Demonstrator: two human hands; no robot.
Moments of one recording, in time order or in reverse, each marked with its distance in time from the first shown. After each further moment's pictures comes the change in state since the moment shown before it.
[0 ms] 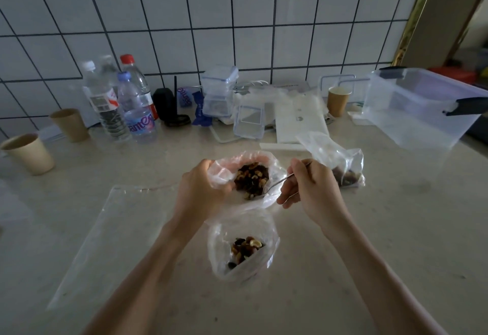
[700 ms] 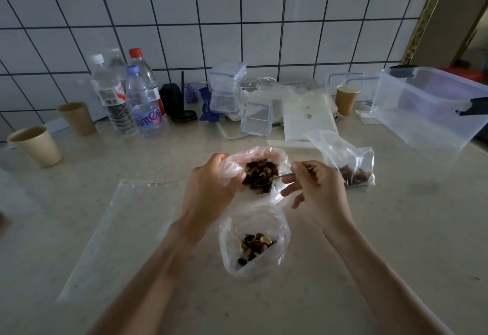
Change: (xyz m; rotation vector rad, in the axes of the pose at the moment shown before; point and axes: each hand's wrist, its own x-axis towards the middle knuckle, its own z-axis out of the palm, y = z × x) left_hand -0.011 0.007 -0.006 -0.005 0.073 0.163; right_hand 0.000 0.018 0.010 -0.068 0.079 -0.108
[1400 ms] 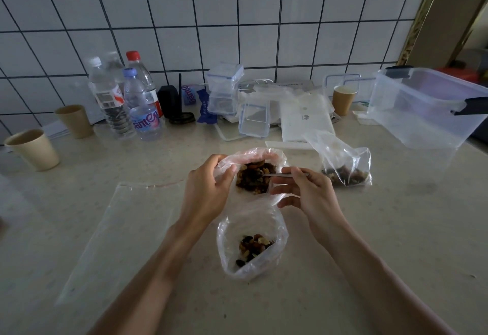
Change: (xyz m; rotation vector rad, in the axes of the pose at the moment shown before) left_hand 0.000 -0.004 0.002 -0.170 -0.001 -0.048; right_hand -0.005 -0.011 0.006 0.443 -0.053 0.305
